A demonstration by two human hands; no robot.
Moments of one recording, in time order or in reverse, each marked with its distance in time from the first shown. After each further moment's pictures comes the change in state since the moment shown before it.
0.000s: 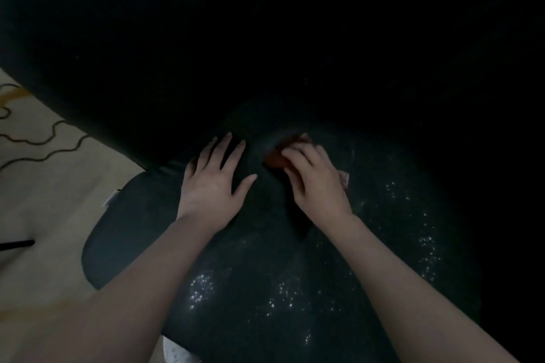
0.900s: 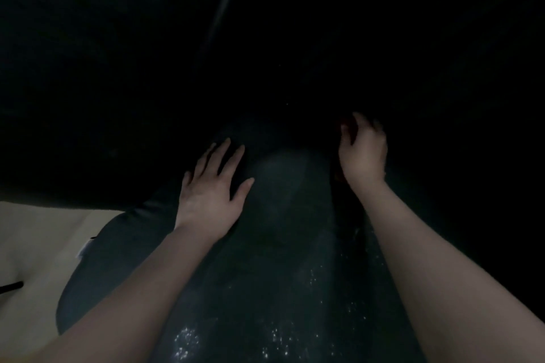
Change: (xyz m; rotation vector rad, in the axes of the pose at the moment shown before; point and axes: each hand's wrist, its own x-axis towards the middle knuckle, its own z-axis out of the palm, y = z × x) left_hand 0.054 0.023 -0.008 -0.050 -0.073 -0.005; right_hand 0.073 0.089 -0.037 -0.010 0.202 0.740
